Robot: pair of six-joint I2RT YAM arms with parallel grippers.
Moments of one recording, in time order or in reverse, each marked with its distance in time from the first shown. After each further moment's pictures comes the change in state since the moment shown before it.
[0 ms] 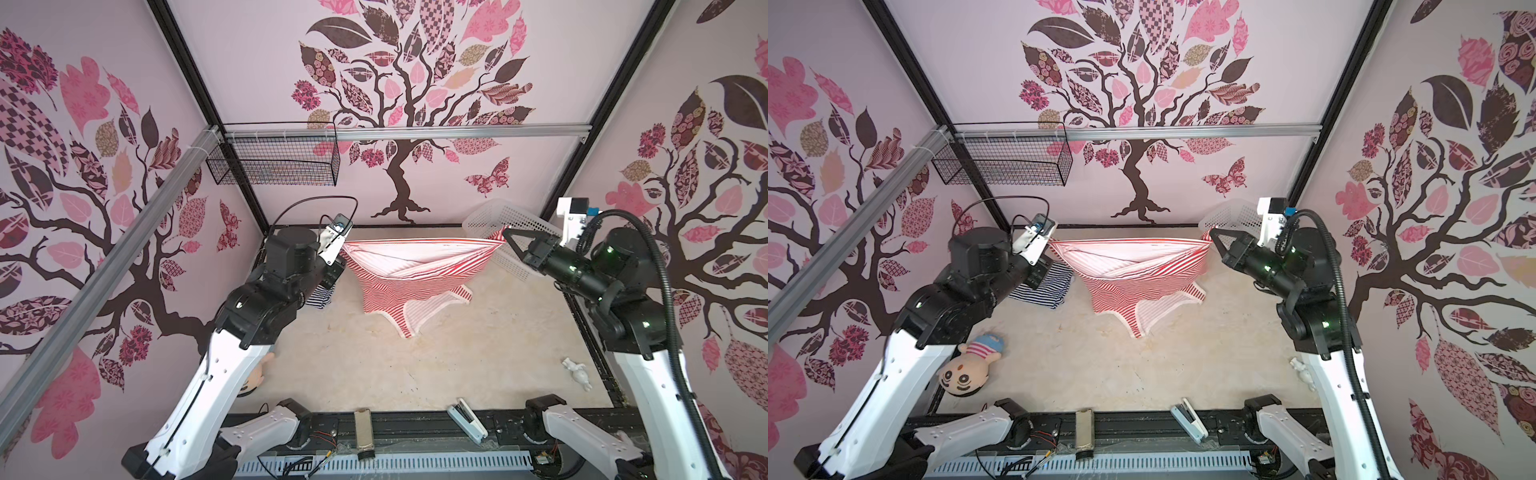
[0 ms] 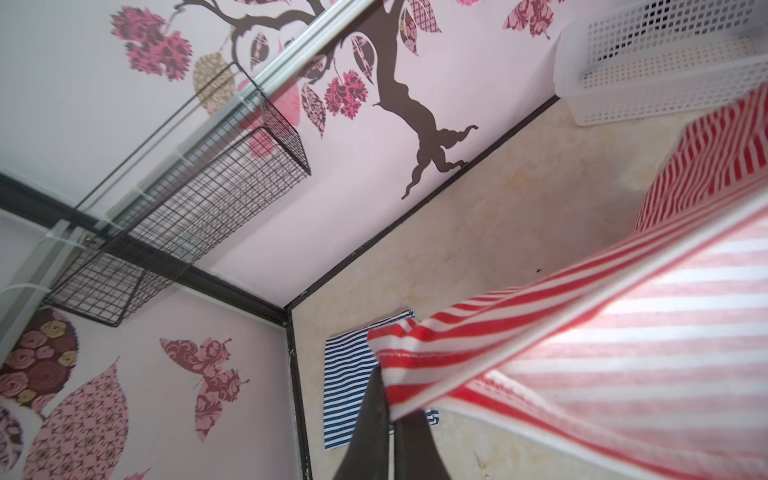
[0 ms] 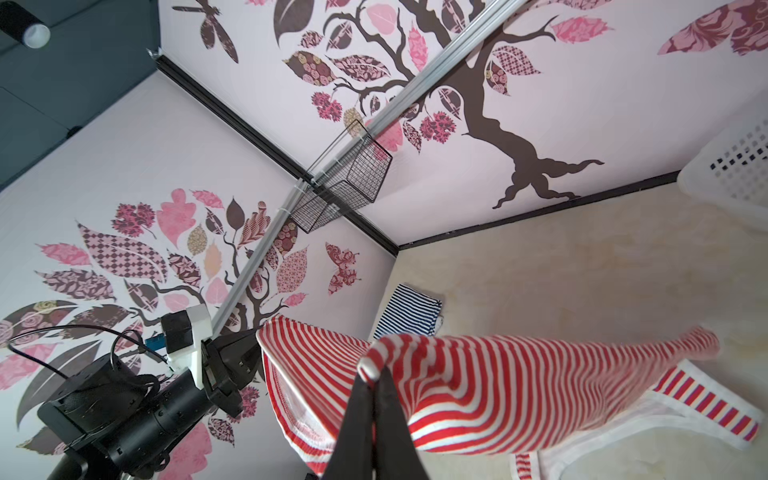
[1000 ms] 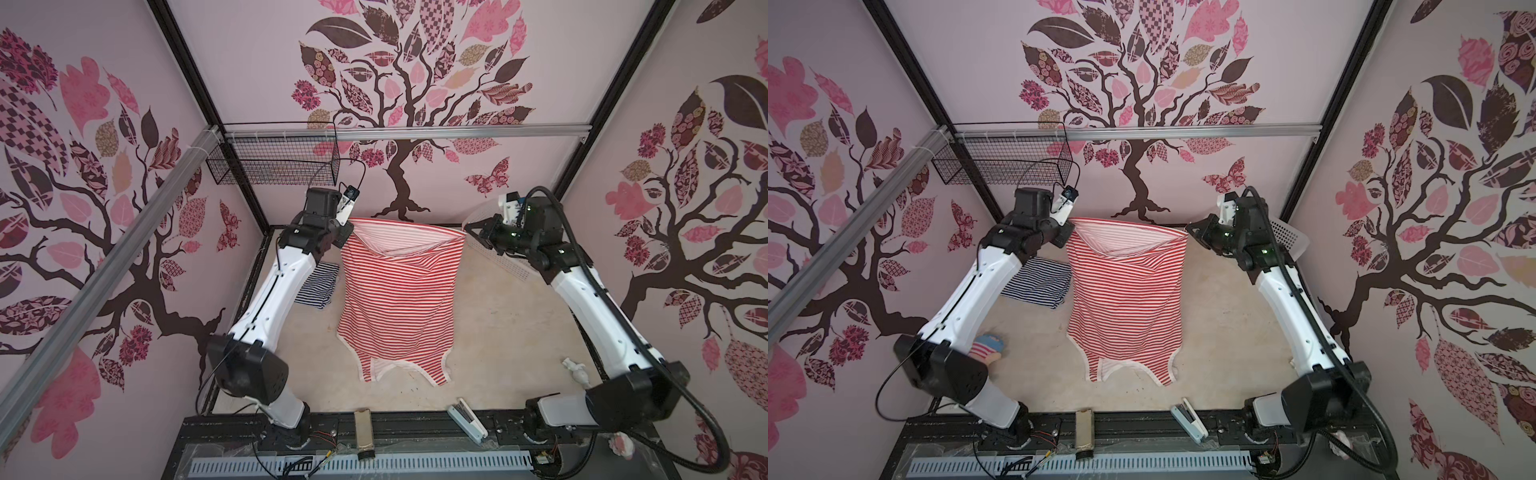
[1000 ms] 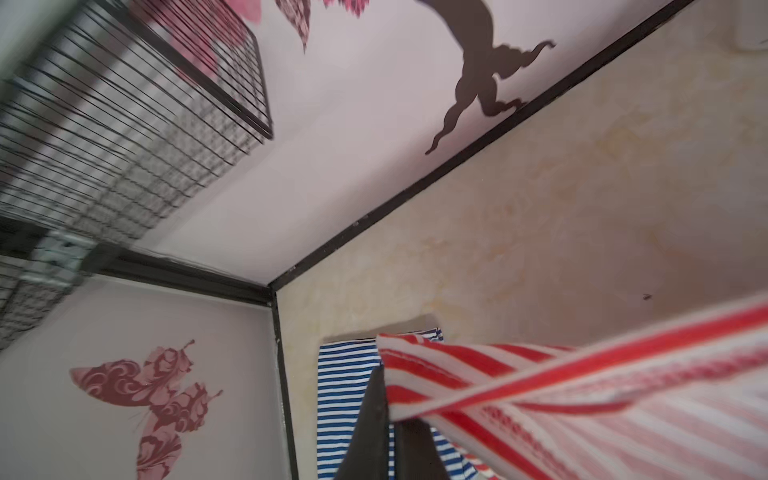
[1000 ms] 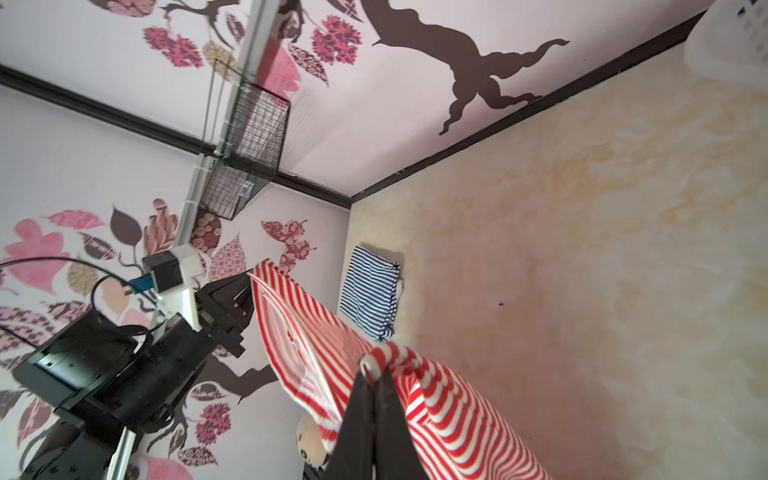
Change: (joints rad) left arm 0.297 0.645 0.190 0.209 0.134 0.025; right arm -0.018 0.544 0.029 0.165 -0.068 0.045
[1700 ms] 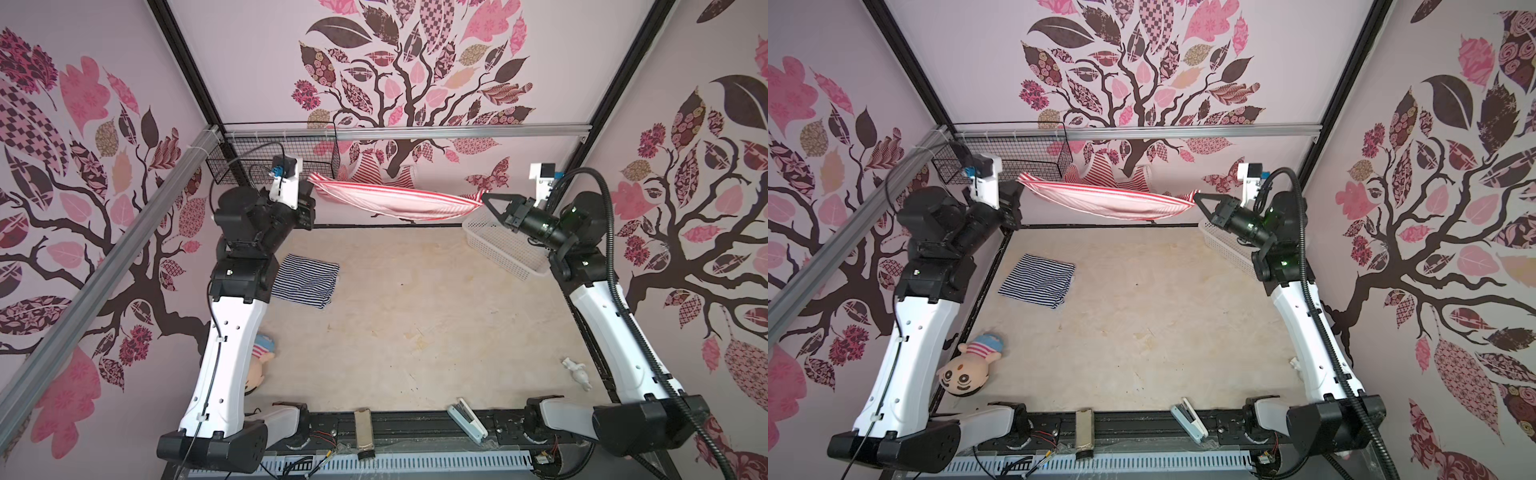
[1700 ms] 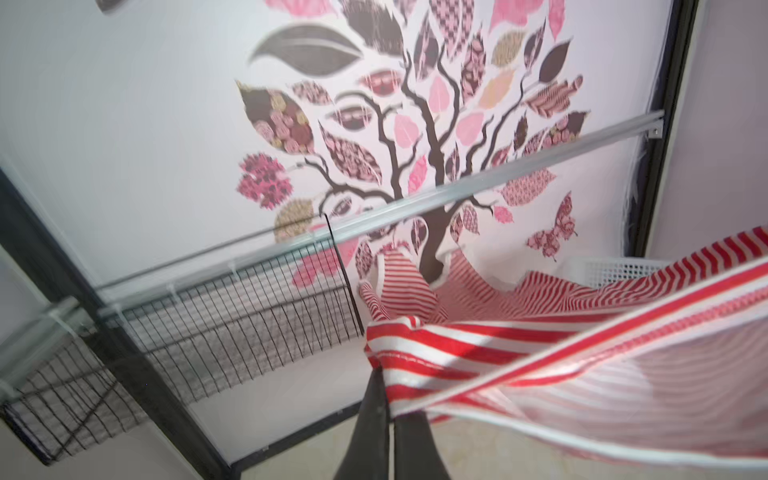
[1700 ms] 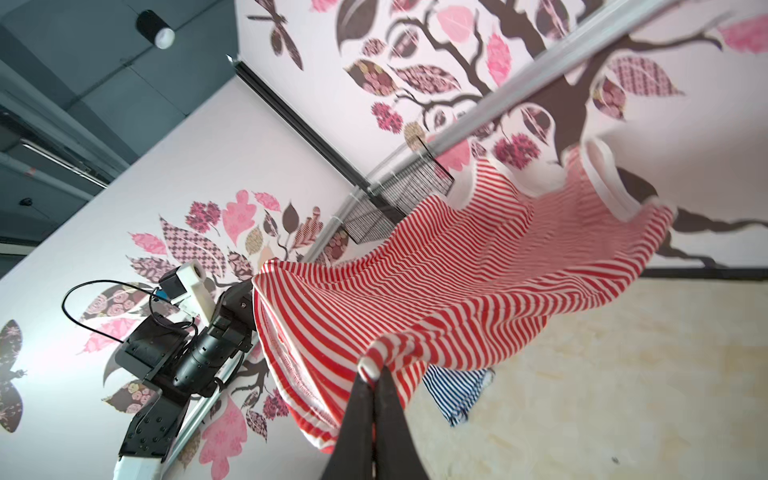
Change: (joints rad) left arm 0.155 -0.461 -0.286 0.364 0.433 -0.206; right arm -0.082 -0.201 -0.161 0.444 -0.218 0.075
